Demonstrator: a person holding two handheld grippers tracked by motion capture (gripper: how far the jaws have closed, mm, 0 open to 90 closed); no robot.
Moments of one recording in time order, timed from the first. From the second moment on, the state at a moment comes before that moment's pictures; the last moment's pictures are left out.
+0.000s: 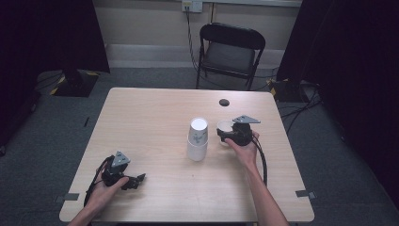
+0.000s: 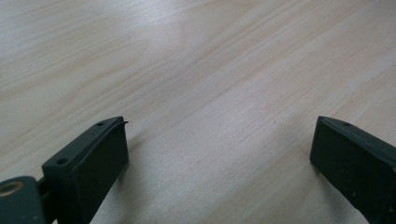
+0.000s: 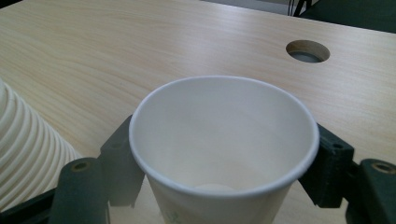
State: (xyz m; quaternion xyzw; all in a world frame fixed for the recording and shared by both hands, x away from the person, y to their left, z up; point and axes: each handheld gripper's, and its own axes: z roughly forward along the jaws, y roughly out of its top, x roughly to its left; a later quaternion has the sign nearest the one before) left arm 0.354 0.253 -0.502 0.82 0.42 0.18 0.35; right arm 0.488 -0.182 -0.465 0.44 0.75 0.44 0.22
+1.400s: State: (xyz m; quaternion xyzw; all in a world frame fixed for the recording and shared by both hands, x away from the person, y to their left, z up) left arm 0.356 0.254 -0.502 0.82 0.41 0.17 0.35; right arm 0.466 -0.191 -0.473 0.45 0.76 0.43 0.19
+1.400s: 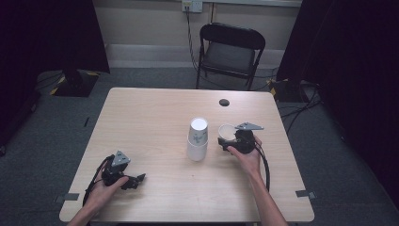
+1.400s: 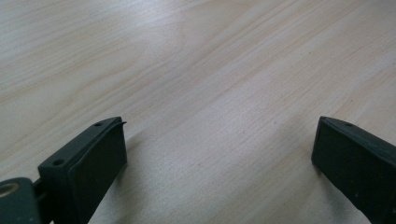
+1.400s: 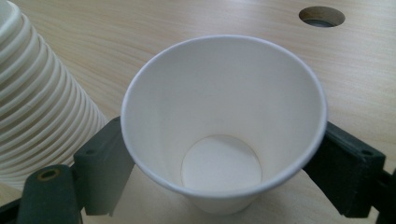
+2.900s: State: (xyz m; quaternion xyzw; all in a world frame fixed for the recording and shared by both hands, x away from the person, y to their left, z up) left arm 0.353 0.263 -0.502 0.81 0.43 0.18 0.35; right arm 0.366 -0.252 -0.490 0.47 0.79 0.33 0.18
